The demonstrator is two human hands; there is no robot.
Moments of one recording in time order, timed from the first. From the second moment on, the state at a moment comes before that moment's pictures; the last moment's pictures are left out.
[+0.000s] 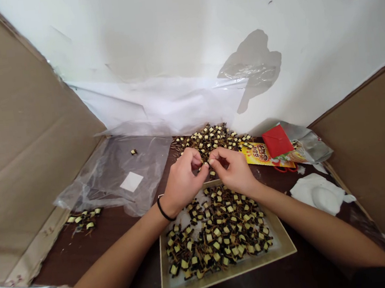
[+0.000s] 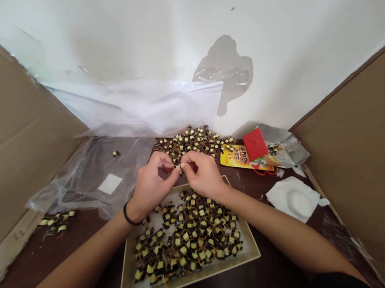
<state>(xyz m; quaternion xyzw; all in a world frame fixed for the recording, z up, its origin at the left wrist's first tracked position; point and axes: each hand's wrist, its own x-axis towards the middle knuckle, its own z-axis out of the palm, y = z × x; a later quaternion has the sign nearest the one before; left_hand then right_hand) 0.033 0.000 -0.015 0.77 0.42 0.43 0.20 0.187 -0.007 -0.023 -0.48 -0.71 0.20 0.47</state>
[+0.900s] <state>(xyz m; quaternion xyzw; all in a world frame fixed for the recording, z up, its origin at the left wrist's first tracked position) 0.033 0.008 -0.016 0.65 0.42 0.49 0.41 0.194 0.001 -0.024 -0.42 -0.69 0.33 0.49</state>
